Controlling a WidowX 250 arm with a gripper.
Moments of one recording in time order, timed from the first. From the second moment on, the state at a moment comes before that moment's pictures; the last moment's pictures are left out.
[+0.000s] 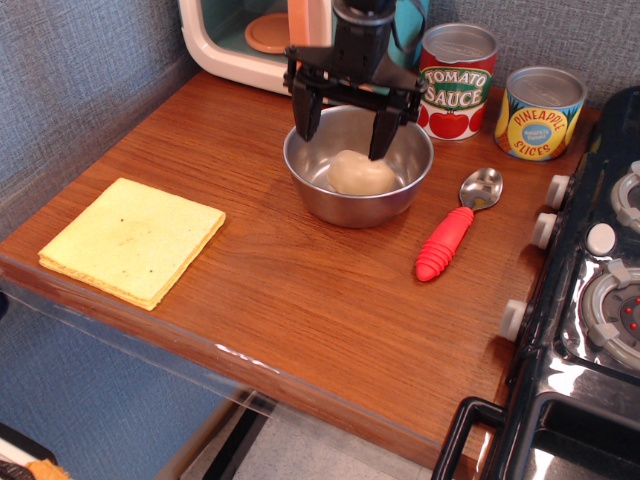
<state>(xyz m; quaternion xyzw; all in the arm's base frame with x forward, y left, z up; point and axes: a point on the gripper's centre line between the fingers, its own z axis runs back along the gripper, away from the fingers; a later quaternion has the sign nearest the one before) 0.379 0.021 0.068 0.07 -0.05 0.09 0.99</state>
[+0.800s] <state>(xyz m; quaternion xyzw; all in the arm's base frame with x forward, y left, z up) 0.403 0.013 0.037 0.04 -0.05 0.21 0.98</state>
